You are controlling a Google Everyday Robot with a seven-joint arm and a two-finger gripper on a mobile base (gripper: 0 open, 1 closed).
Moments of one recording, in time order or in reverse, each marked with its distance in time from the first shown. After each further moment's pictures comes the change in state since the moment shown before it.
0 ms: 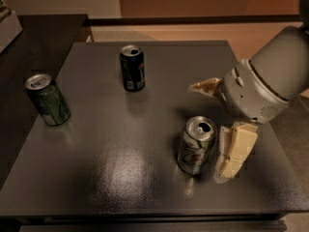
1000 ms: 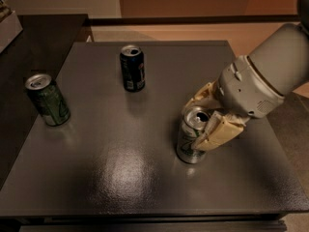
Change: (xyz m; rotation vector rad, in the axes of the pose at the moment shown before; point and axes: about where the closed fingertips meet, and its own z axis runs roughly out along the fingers) arm -0.006 -0.011 0.003 -0.013 -0.064 0.003
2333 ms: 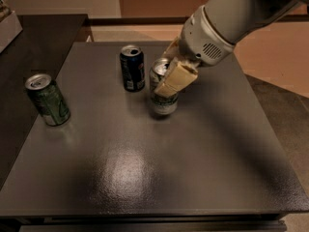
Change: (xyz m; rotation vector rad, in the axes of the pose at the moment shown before) arm -0.056 -0.108 -0.002 0.150 -0.008 0.141
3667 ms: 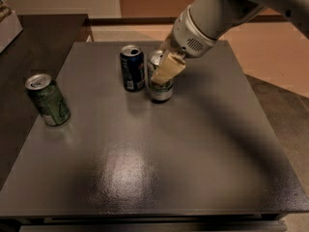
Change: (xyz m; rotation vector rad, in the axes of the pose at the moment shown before) arm 0.005 -0.066 0.033 0.089 0.025 0.030
